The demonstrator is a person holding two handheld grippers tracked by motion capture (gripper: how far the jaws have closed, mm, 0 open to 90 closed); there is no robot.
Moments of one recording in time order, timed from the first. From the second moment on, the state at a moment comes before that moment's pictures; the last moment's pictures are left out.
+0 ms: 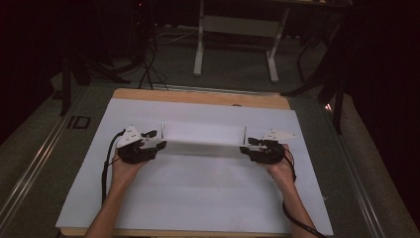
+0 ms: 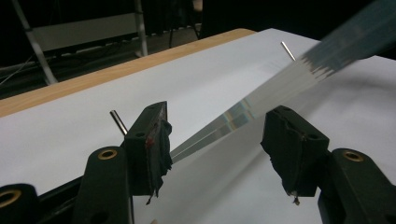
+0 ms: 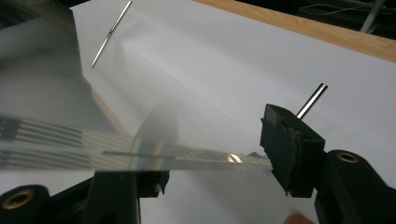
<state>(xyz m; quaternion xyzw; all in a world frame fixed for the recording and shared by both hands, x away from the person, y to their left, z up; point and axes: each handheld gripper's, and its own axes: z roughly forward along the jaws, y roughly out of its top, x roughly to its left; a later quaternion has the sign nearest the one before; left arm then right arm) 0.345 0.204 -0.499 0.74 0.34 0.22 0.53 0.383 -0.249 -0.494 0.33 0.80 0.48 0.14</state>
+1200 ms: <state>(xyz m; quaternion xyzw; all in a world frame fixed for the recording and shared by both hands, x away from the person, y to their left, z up) 0.362 0.200 -0.487 0.70 0.37 0.25 0.56 0.381 -0.242 -0.485 0.35 0.76 0.50 0.23</state>
